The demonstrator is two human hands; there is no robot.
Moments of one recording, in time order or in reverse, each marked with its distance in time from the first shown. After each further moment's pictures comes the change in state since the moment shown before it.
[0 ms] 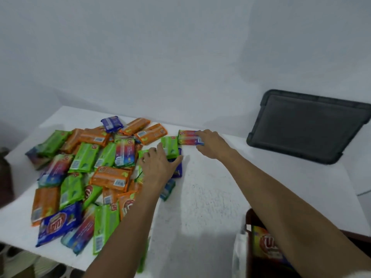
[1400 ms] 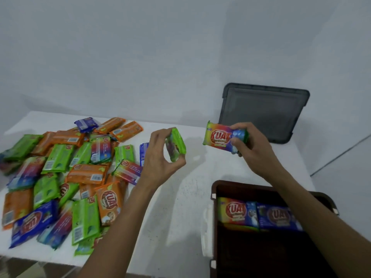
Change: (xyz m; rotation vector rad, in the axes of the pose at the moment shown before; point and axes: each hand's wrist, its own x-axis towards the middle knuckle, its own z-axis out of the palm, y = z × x) left_hand -0.086 0.050 -0.042 -0.753 0.245 0.662; right_hand -0.224 0.045 -0.083 0.725 0.484 0.017
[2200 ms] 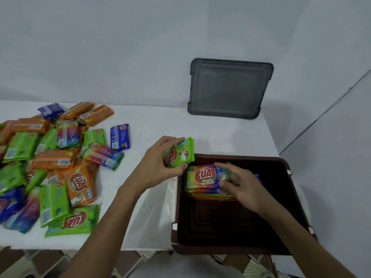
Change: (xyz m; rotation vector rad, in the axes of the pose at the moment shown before) left_hand -0.053 0.067 0.035 -0.219 -0.509 -0.093; right_hand -0.147 0.036 -0.031 0.162 -0.262 0.460
